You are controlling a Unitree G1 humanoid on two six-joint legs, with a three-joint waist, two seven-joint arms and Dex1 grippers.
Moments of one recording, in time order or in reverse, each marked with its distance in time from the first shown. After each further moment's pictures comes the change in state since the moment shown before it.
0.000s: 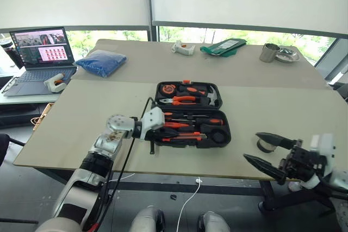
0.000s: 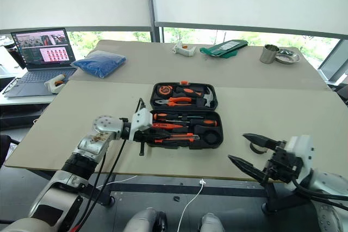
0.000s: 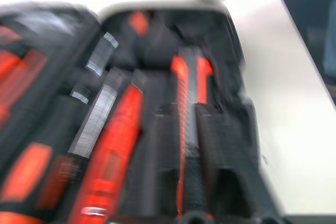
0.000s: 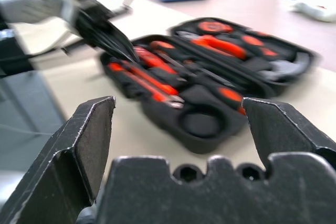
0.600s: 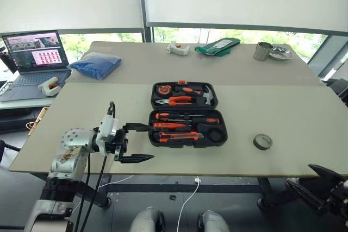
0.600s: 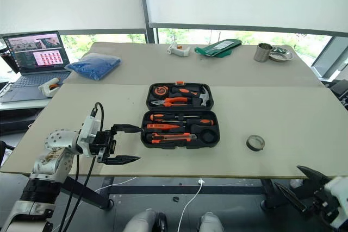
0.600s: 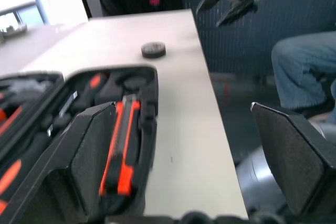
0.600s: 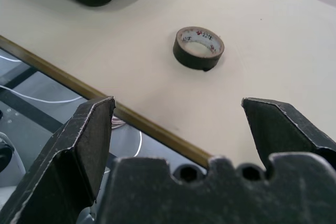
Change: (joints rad) left arm 0.300 0.138 0.143 -0.266 -0.245 -0.026 -0.197; right arm 0.171 -0.064 -0.055 0.122 -0.224 -0.109 -0.046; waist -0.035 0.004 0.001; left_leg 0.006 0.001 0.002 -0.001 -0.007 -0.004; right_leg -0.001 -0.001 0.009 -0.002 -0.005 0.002
